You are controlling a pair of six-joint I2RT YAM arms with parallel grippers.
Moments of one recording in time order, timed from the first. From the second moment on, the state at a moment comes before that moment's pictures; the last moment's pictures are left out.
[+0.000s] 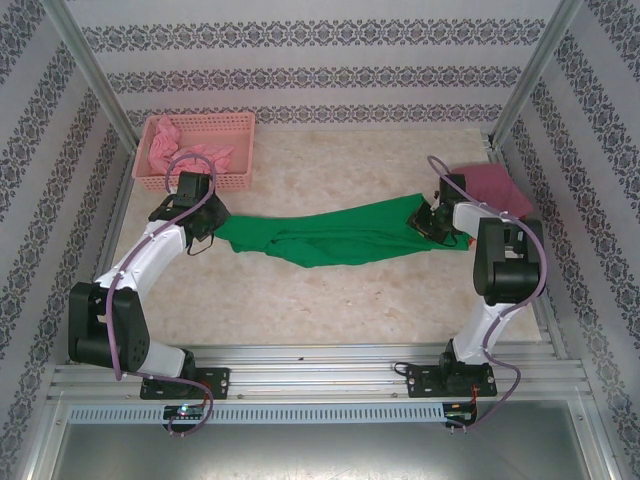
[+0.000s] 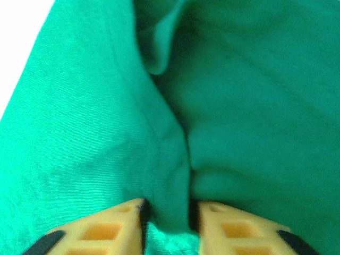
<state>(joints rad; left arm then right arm) -0.10 1.43 1.02 -0.49 -0.04 -0.79 -0.07 1.86 1.08 -0.36 -0.31 0.56</state>
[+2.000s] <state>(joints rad) -0.10 1.45 1.50 -0.57 -0.13 -0.56 -0.07 1.29 1.33 -0.43 -0.23 0.36</state>
